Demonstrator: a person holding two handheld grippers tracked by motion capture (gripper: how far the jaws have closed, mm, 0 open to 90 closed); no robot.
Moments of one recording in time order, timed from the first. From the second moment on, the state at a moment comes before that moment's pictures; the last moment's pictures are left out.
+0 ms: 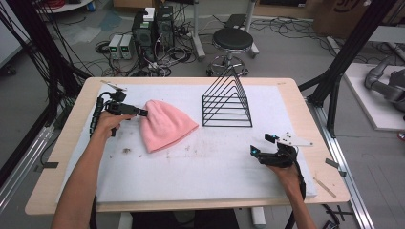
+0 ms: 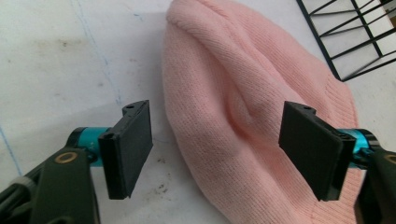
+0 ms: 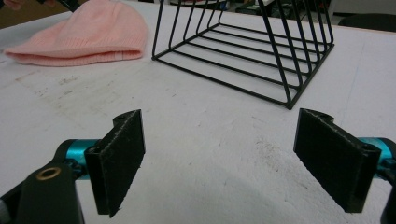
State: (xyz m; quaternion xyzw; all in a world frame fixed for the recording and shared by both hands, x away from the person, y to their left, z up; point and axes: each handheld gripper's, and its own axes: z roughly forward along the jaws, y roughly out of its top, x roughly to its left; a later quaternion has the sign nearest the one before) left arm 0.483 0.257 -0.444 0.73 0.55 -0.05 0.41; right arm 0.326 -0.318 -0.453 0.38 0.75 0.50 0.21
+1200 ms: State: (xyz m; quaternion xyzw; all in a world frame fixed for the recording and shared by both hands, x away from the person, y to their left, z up) left arm 0.489 0.255 -0.454 0.73 0.55 -0.08 0.39; right arm 0.326 -0.317 -0.453 0.37 0.75 0.50 0.22
